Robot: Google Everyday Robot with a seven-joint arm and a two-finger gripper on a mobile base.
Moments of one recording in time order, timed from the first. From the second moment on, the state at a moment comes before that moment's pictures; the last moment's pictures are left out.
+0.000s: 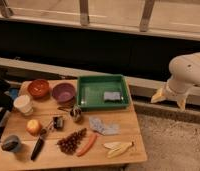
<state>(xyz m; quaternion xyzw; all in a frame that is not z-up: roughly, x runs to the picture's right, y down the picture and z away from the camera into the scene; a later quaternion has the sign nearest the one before) 0.346 0.076 0.676 -0.13 0.27 0.79 0.54</state>
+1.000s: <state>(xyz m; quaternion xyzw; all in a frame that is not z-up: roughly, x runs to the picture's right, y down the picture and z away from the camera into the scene) 0.255 0.020 0.686 -0.11 0.20 0.72 0.65</state>
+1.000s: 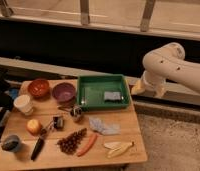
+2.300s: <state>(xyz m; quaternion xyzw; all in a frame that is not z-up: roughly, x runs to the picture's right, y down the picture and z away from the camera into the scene) 0.182 0.000 0.783 -0.18 0.17 0.72 0.65</state>
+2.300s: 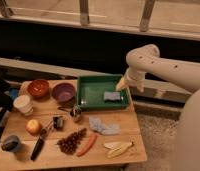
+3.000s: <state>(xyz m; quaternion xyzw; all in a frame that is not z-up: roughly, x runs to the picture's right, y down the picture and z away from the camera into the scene) 0.171 0.002 0.793 -0.18 0.19 0.70 0.66</state>
